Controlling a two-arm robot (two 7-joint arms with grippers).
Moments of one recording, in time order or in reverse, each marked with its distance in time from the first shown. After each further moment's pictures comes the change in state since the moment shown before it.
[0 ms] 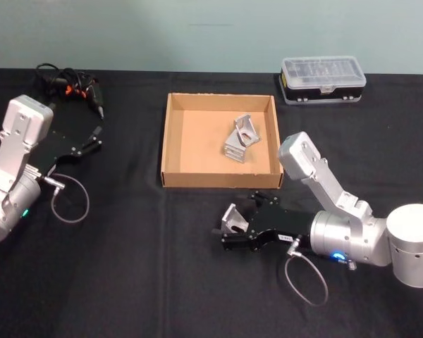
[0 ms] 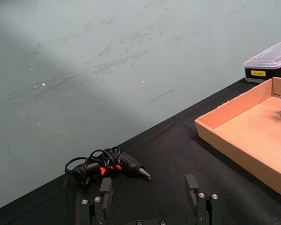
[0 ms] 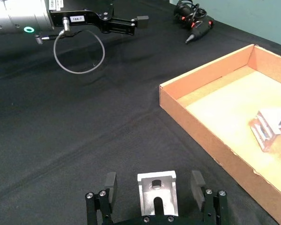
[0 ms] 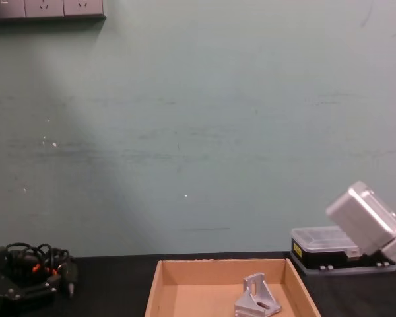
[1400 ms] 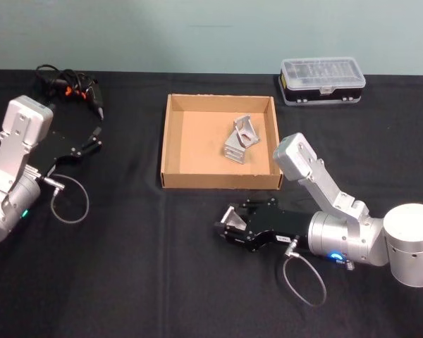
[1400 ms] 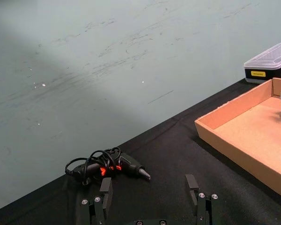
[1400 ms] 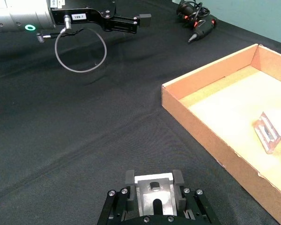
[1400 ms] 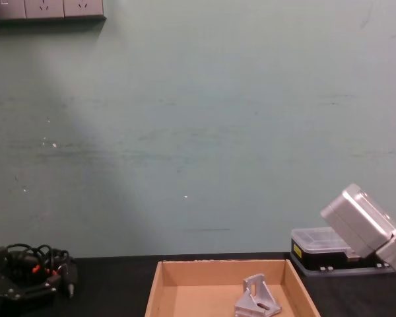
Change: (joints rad) left arm 0.000 0.000 0.000 0.000 0.000 0.000 0.000; right arm 0.008 -0.006 -0.007 0.011 -0.005 0.000 0.008
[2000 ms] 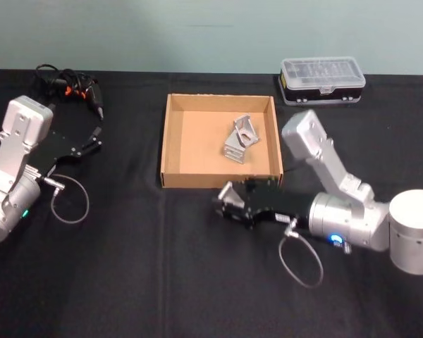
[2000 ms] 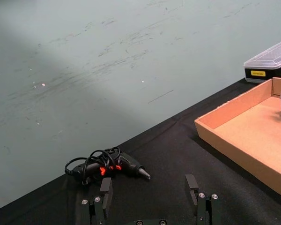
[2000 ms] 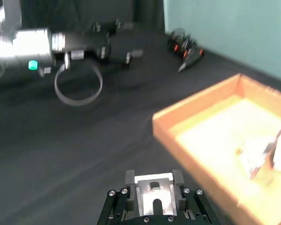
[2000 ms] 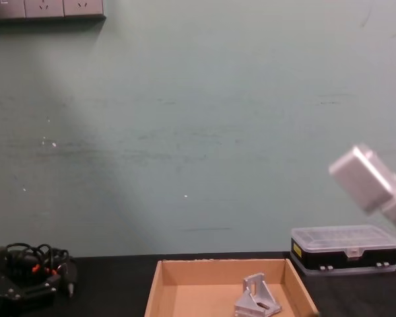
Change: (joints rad) left arm 0.000 0.000 0.000 0.000 0.000 0.000 0.000; right arm 0.009 -0.016 0.036 -0.018 0.035 -0.027 -0.008
